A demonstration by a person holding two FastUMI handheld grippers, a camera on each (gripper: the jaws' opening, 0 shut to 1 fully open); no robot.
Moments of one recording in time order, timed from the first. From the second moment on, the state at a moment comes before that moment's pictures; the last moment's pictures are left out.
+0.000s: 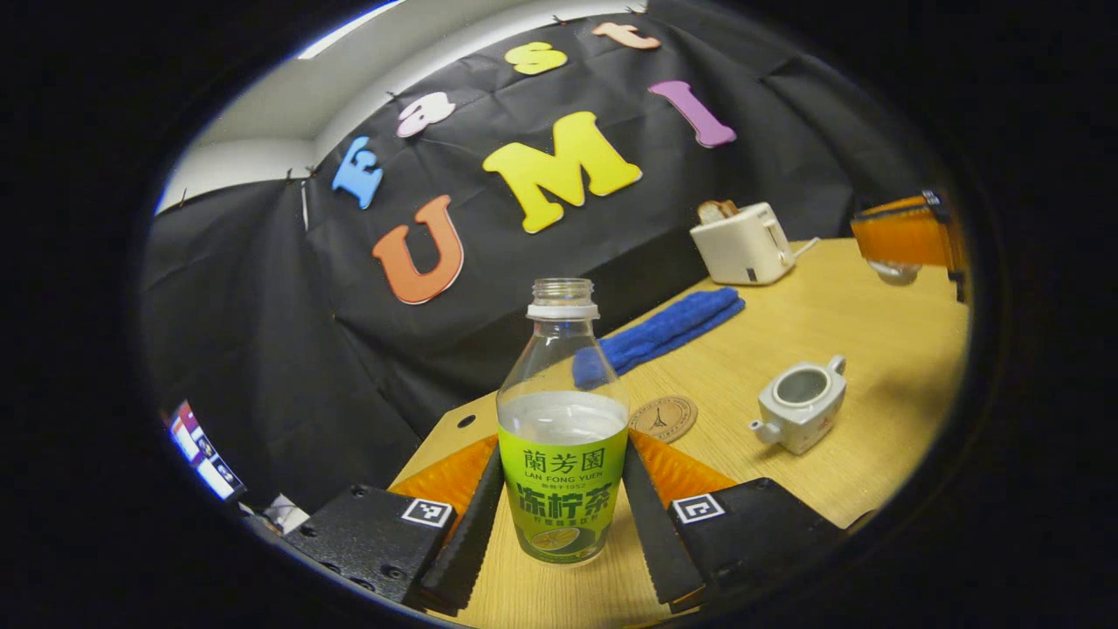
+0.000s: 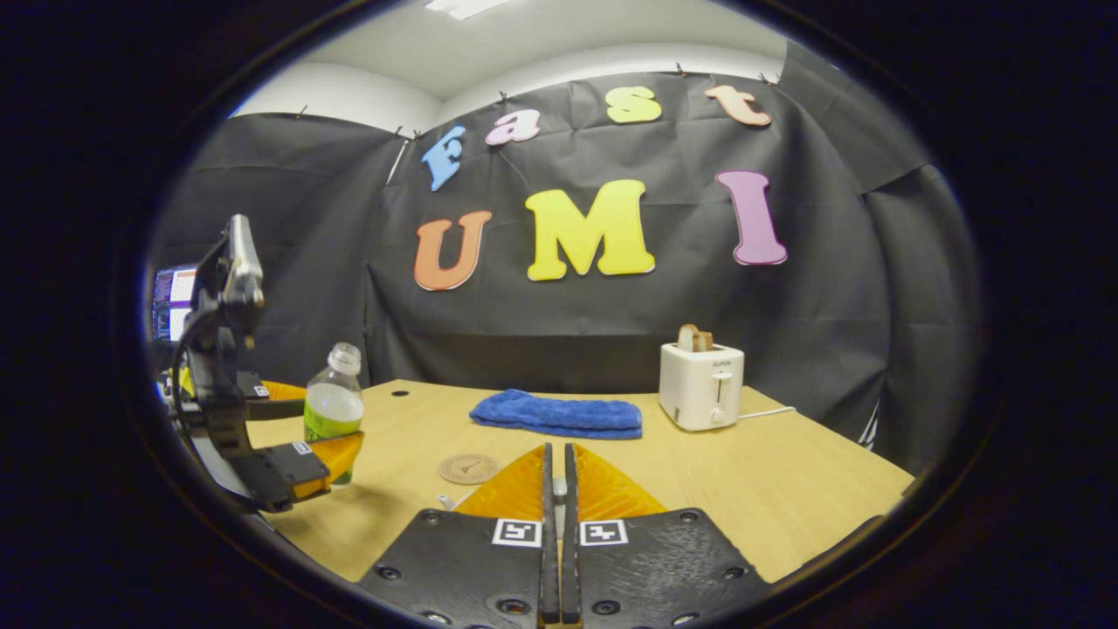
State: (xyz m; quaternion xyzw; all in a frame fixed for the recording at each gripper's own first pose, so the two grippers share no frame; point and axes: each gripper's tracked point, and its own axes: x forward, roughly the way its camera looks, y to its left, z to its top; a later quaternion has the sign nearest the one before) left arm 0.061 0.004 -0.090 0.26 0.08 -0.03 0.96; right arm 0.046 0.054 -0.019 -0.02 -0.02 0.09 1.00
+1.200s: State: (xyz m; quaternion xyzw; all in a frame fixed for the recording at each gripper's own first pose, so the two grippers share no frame) left arm 0.059 -0.036 -0.091 0.69 0.08 -0.03 0.72; right arm 0.048 -0.019 -0.009 0.02 -0.02 0.04 1.00
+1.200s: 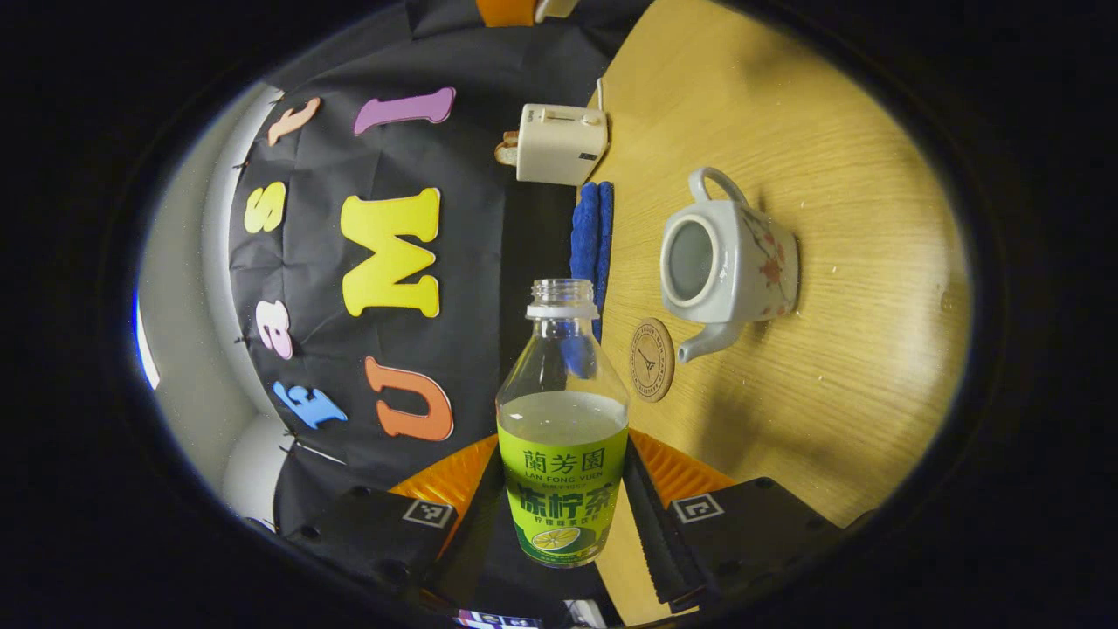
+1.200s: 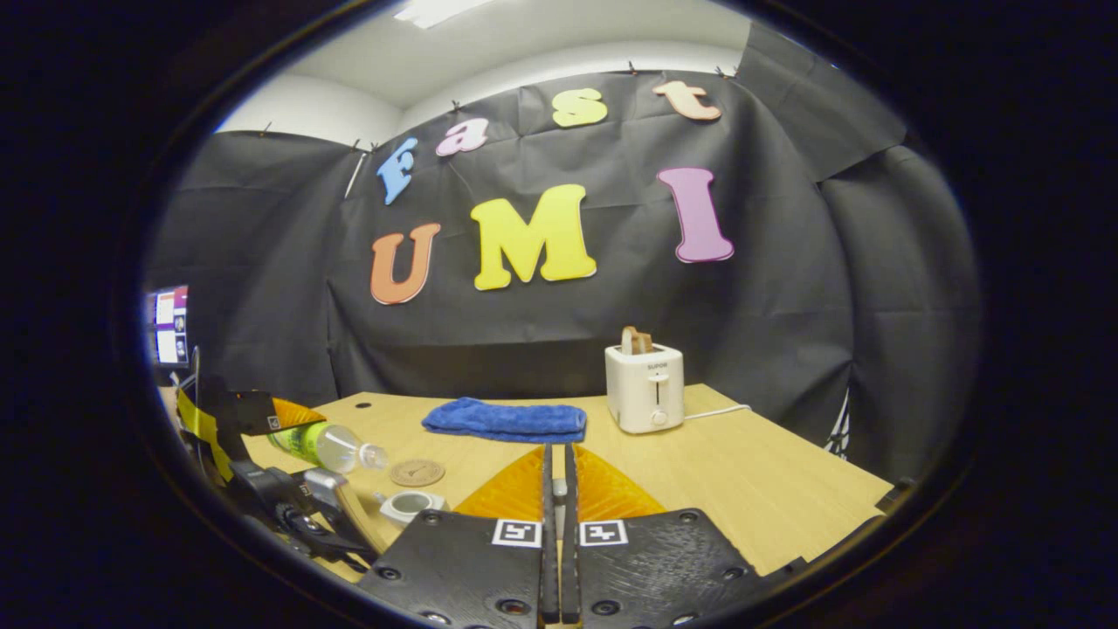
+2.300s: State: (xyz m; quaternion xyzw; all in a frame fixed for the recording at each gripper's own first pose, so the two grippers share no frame) left arm 0.054 -0.054 -0.080 0.83 0.08 -0.03 0.56; right arm 0.044 -0.024 -0.006 0.04 -0.03 0.04 1.00
